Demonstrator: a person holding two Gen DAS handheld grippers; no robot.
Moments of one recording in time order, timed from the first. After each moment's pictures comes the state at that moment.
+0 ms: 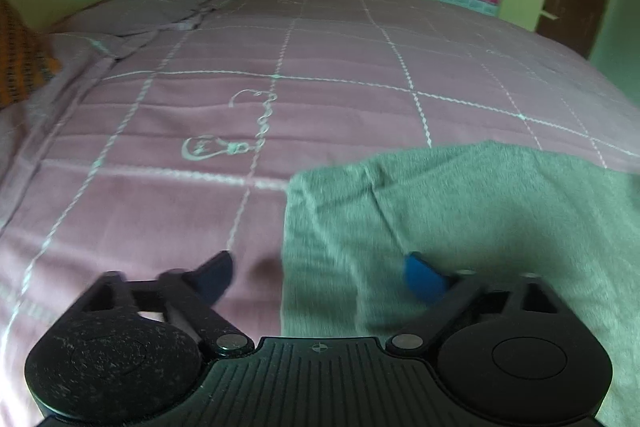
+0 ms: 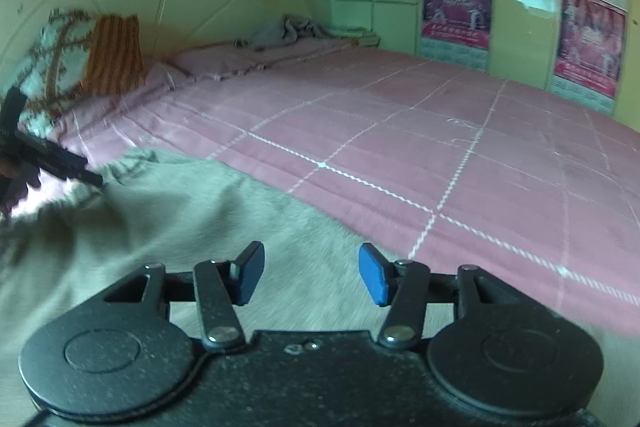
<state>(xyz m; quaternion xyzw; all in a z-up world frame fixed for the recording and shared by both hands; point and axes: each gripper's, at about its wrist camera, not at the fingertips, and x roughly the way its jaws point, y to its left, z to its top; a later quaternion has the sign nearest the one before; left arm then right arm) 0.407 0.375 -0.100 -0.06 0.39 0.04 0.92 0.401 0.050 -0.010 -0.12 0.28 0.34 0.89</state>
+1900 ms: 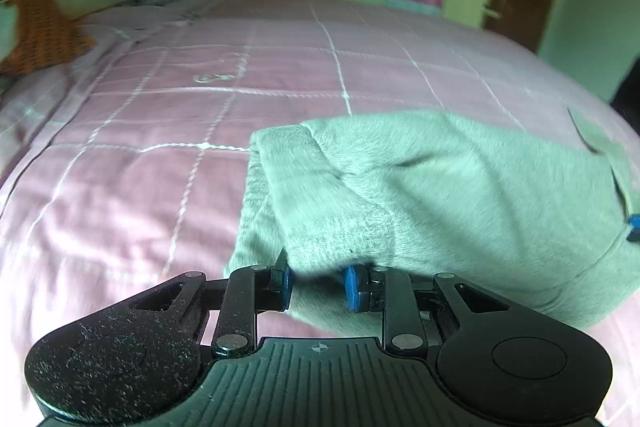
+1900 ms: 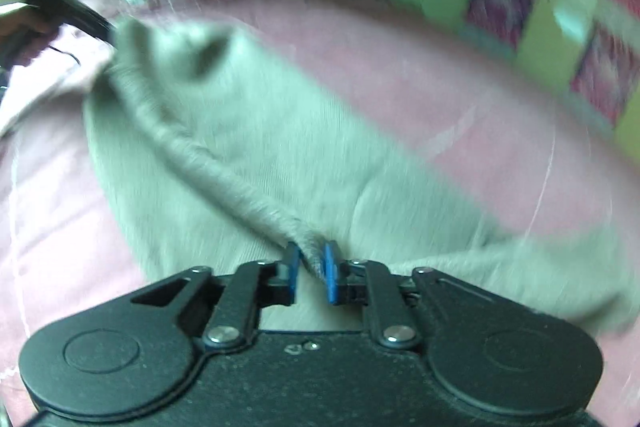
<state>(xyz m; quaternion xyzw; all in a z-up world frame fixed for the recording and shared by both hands) 0.152 0.343 -0.077 -0.06 0.36 0.00 0.93 0.152 0.019 -0.041 -0.22 0.31 0.30 0.88</state>
